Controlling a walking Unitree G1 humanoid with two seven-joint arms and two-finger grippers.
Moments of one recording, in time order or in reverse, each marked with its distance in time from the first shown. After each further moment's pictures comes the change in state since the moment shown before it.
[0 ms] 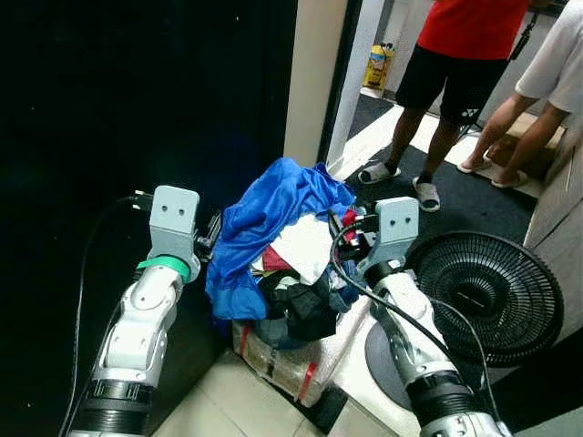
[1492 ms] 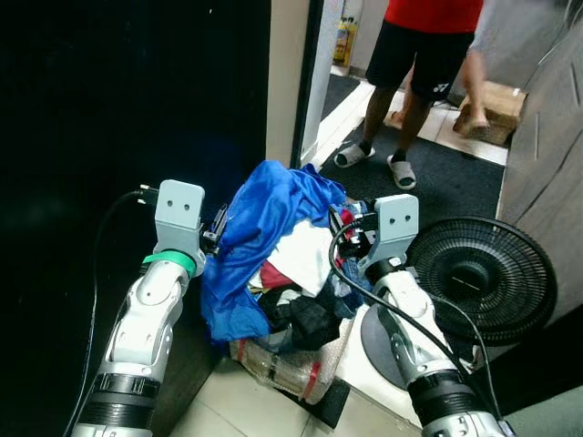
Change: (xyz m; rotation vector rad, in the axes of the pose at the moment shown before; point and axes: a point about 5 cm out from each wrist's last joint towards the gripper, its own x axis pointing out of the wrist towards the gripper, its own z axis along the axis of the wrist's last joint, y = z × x) left arm 0.005 -0.010 0.008 -0.006 -0.046 -0.043; right arm 0.001 -0.002 0.004 -0.059 -0.018 -0.004
